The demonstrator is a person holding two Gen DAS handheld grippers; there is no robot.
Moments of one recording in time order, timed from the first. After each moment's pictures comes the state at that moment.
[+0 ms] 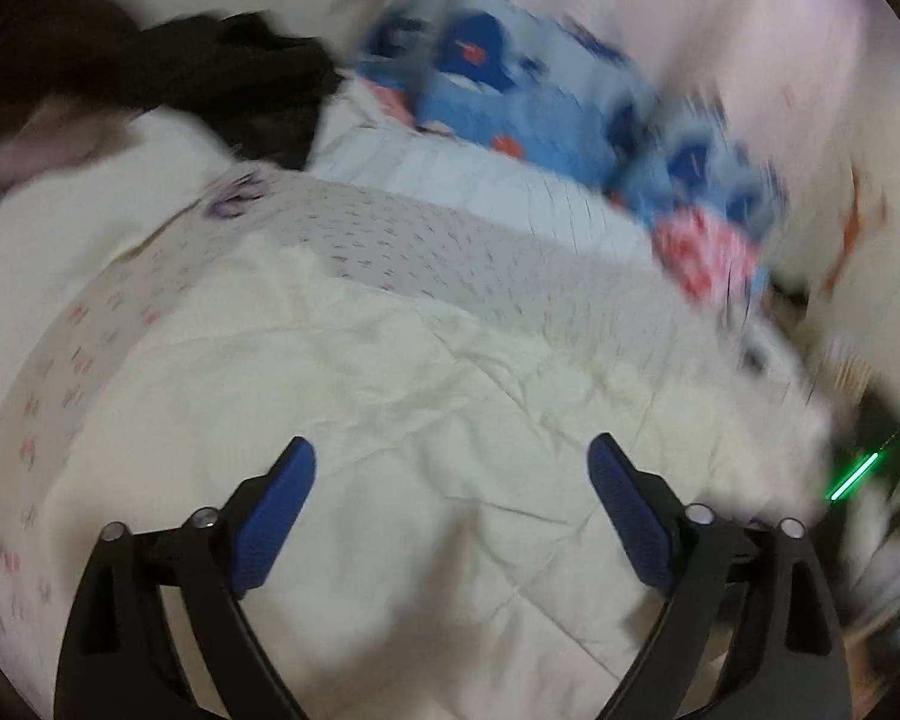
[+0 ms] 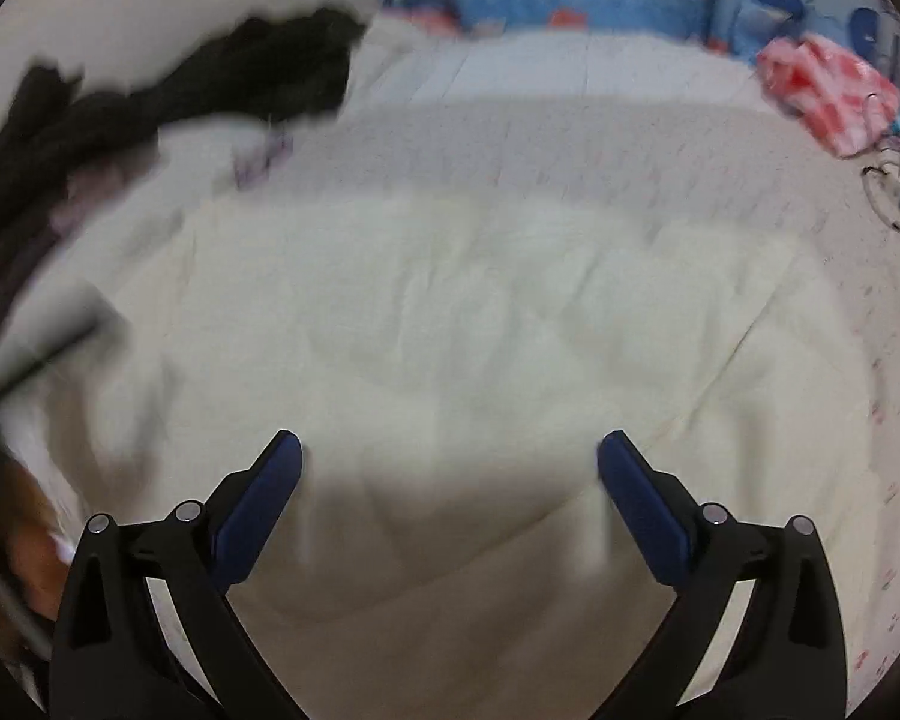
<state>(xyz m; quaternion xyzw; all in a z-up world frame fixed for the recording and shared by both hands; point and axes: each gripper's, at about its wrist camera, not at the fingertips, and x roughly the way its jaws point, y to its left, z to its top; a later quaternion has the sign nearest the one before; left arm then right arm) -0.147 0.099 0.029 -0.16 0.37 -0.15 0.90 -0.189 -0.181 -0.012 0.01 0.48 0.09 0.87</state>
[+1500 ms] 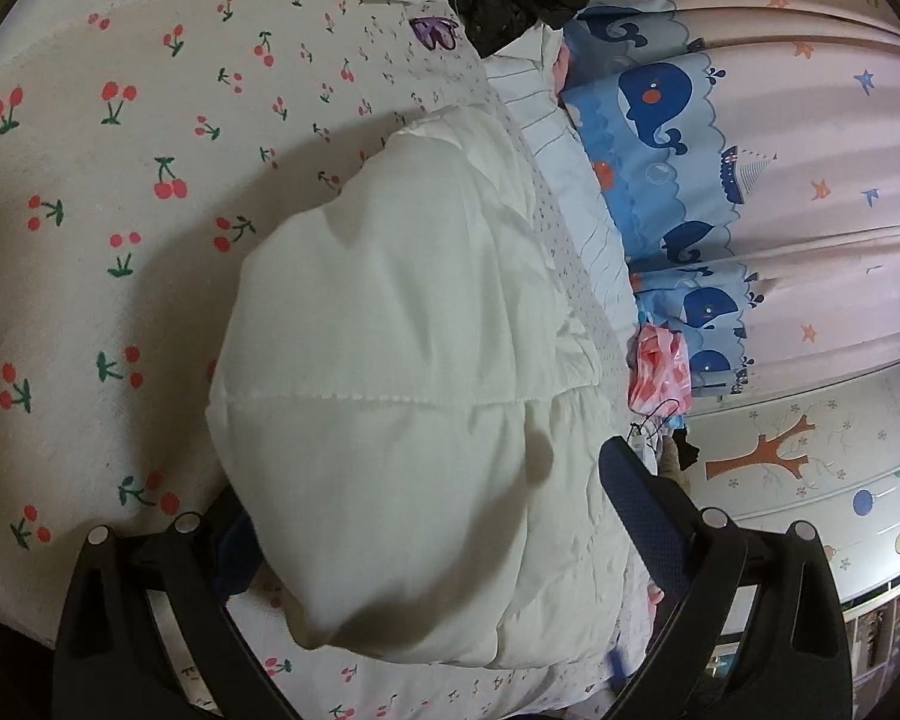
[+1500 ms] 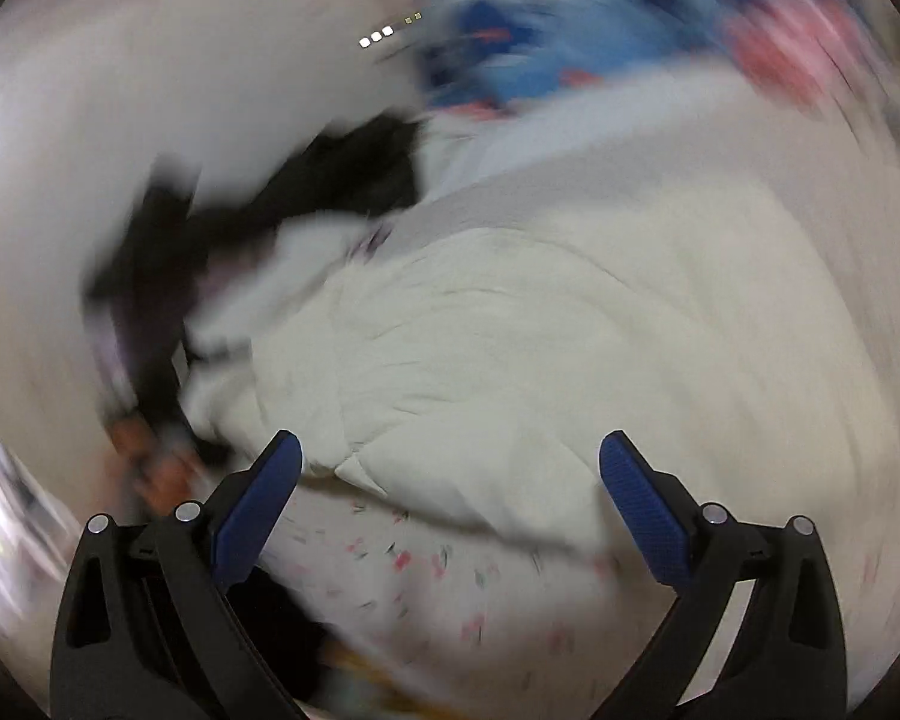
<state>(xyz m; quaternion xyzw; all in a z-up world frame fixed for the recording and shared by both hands) -0.158 0.213 -0.073 -0.46 0.46 -0.15 0.75 -0.358 -0.299 0.016 0.34 0.35 0.15 0.86</state>
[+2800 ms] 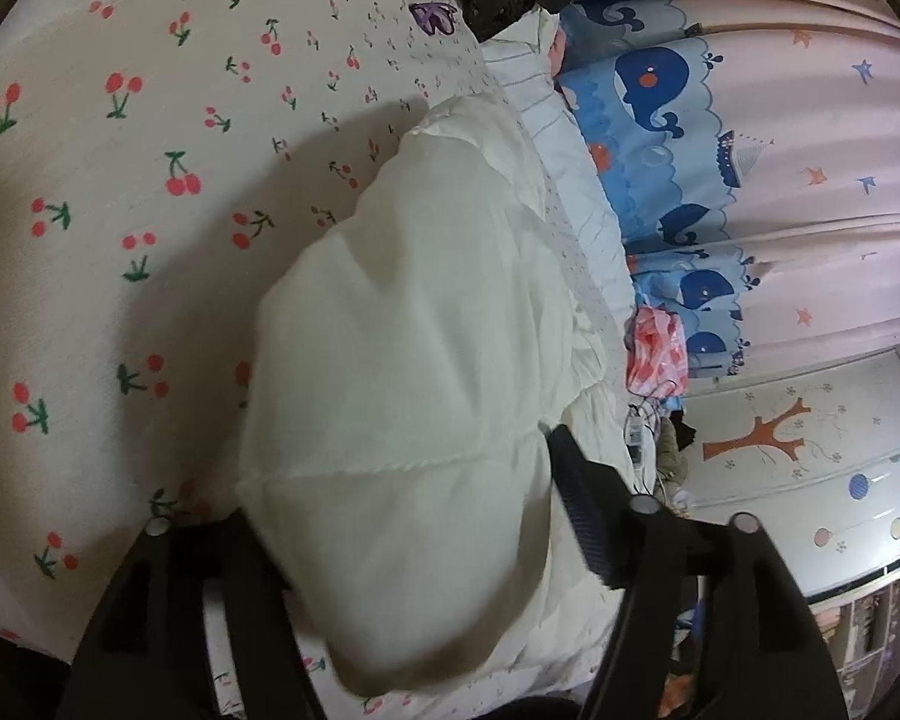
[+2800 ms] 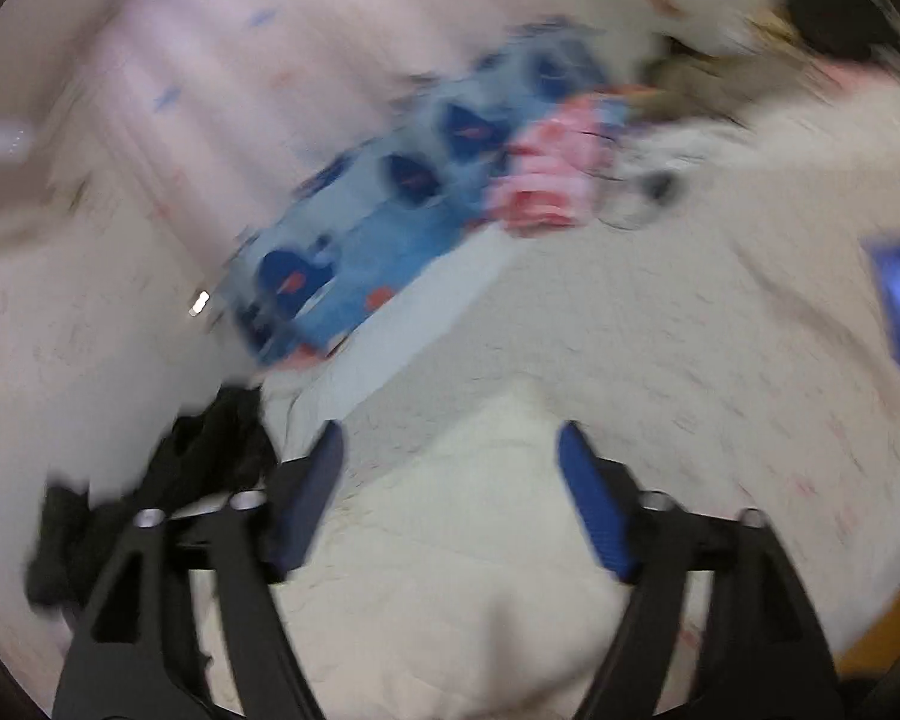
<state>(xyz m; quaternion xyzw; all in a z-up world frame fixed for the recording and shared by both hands) -0.156 0.222 -0.080 -0.45 0.47 -0.16 0.74 -0.324 -0.304 0.116 0.28 0.20 -0.05 0.94</state>
